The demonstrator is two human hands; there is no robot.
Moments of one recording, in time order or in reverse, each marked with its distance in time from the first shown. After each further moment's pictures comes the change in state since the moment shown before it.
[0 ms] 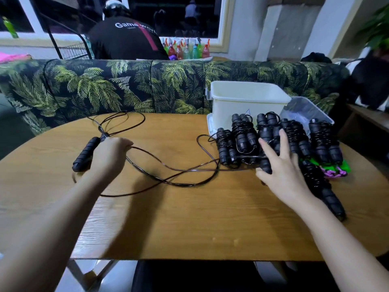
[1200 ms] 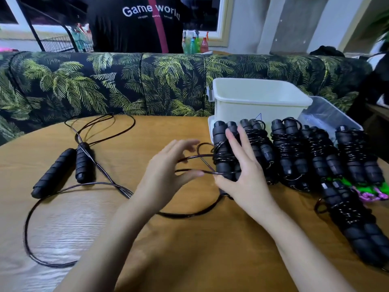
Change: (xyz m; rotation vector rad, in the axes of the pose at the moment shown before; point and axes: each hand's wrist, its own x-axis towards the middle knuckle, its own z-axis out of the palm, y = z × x) left_hand 0.007 0.111 0.043 -0.753 0.005 0.480; right_hand 0.061 -0.066 0.066 0.608 0.054 -0.292
